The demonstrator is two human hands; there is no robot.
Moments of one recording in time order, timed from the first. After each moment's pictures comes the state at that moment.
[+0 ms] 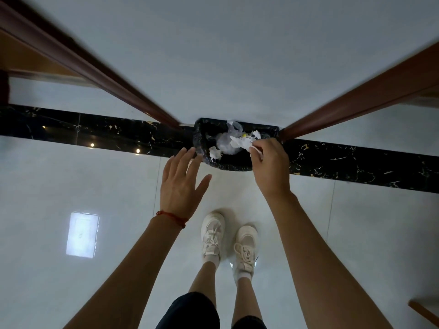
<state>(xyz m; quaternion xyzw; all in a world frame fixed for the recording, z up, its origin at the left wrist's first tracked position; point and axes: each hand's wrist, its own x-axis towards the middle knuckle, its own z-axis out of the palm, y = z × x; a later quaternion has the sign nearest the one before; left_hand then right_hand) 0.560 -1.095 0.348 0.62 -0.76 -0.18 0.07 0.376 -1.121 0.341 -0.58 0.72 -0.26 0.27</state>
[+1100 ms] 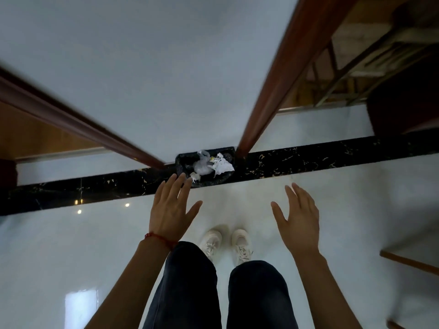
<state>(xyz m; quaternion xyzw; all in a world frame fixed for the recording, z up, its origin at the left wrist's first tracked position) 0.549 -1.060 0.544 0.50 -0.84 -0.20 -0.03 0.315 -0.939 0.528 -0.44 0.87 -0.12 0.19</state>
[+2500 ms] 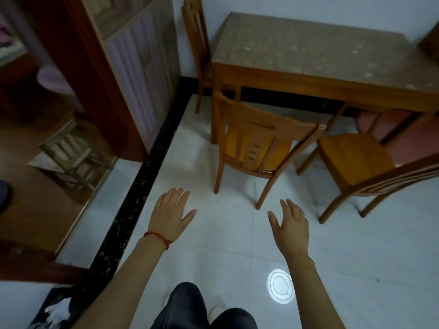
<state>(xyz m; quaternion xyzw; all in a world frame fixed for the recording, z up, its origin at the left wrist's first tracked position) 0.239 -0.657 0.725 -0.13 -0.98 -0.14 -0.02 0.286 -0.374 0.720 0.16 0.97 -0.19 -0.04</state>
